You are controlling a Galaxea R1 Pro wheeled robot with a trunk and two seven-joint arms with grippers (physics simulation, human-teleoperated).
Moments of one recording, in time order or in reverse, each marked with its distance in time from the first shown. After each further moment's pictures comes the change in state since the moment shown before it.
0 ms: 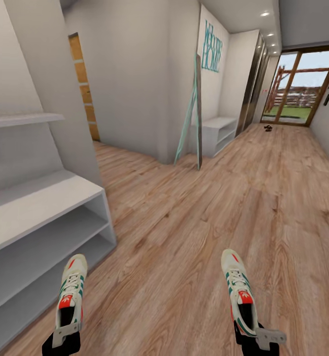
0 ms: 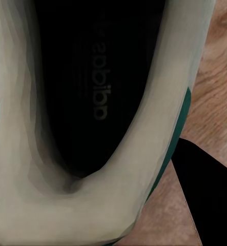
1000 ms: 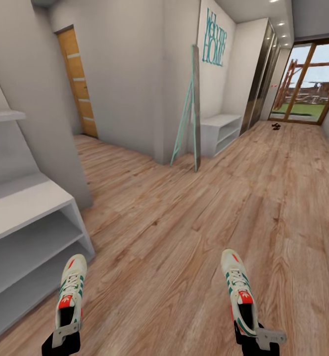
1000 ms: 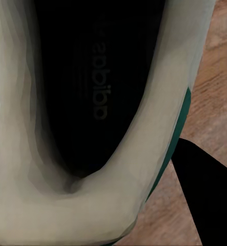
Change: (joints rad) left arm 0.000 0.000 0.001 0.001 0.000 0.000 0.002; right arm 0.000 0.000 -0.001 -0.001 0.000 0.000 0.000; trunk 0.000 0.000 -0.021
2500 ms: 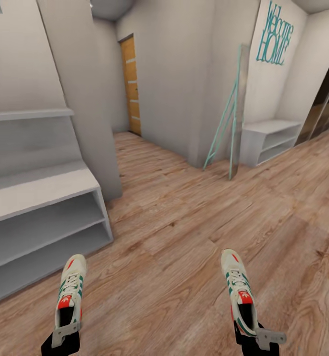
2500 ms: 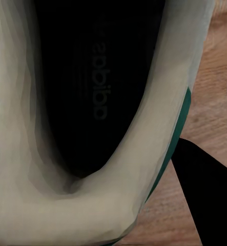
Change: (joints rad) left arm 0.000 0.000 0.004 -0.001 0.000 0.000 0.000; right arm 0.000 0.000 0.002 0.001 0.000 0.000 -0.001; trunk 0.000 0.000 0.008
